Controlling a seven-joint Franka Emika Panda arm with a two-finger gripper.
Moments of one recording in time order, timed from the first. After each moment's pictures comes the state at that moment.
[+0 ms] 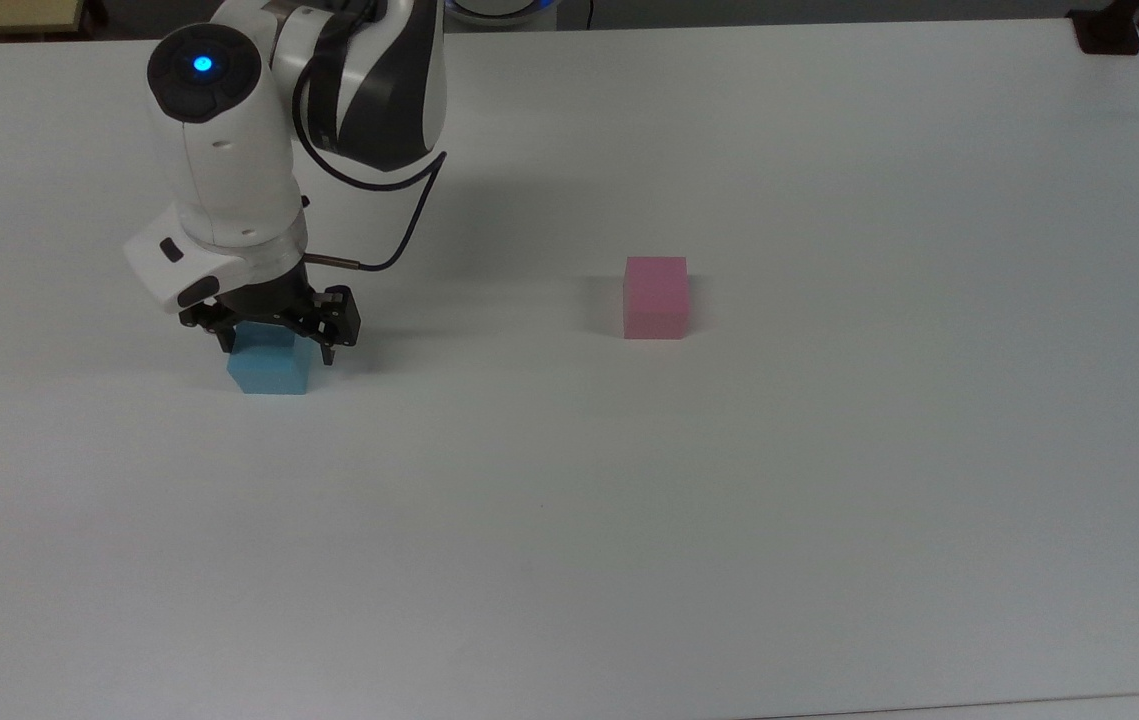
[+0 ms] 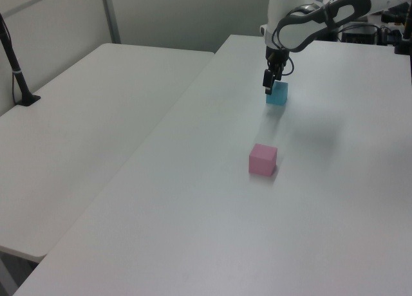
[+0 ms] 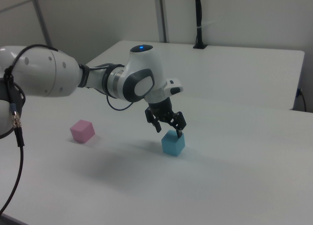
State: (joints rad) arm 0.00 0.49 -0.23 -1.64 0.01 2.25 -0.15
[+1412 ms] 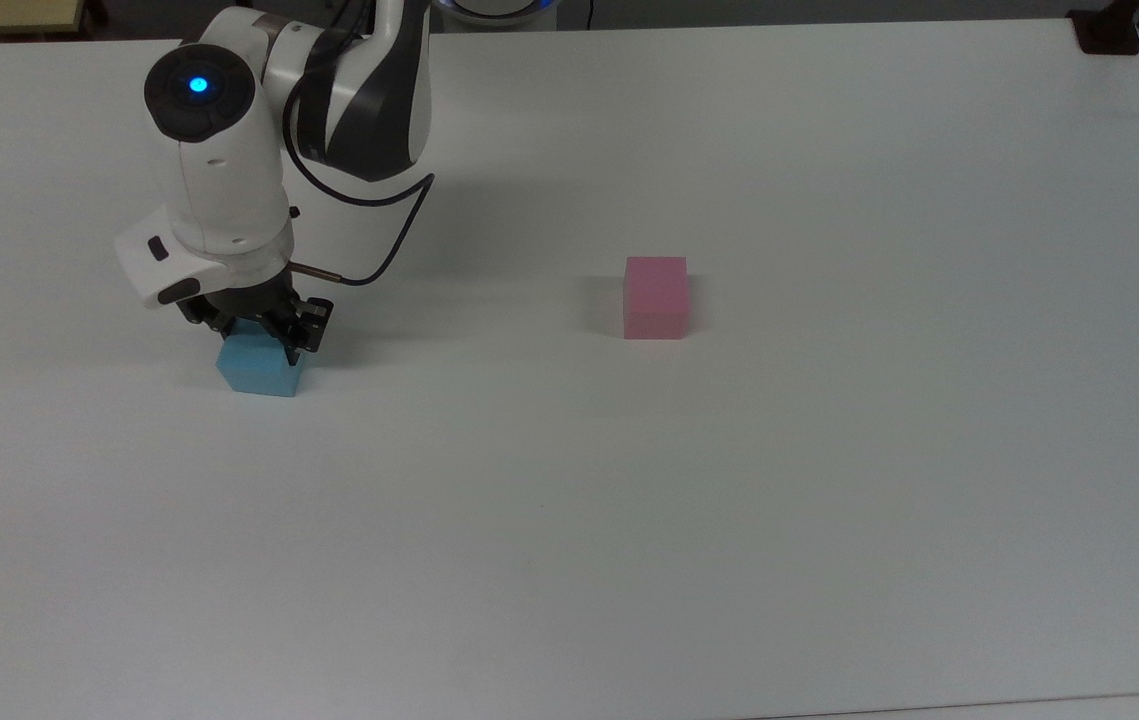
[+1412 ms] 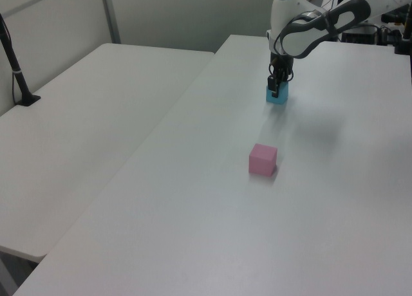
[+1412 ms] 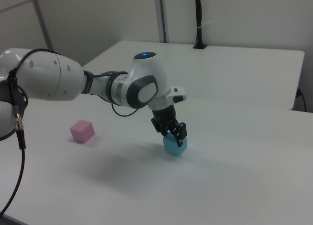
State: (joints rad) arm -0.02 0.50 -0.24 -1.67 -0.04 2.27 -0.02
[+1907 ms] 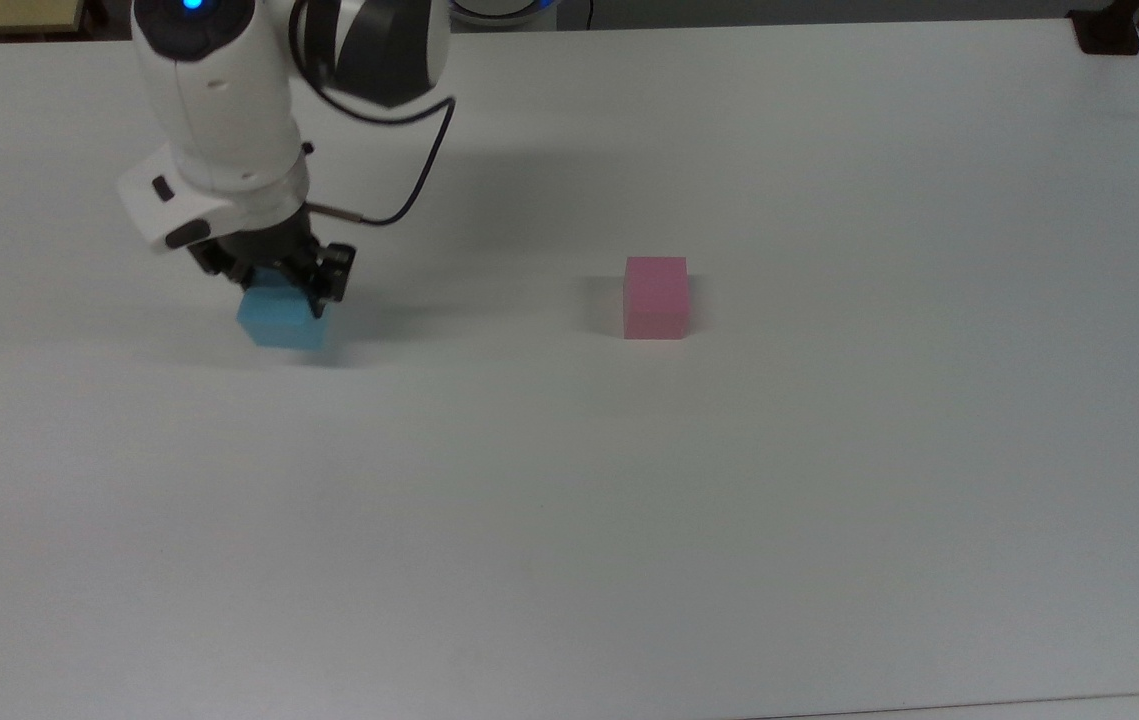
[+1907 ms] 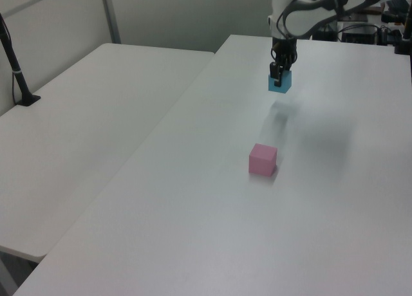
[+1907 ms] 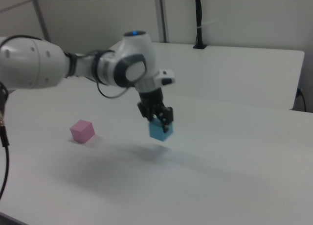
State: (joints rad) arm -0.01 0.37 -0.19 -1.66 -0.04 2.08 -0.01
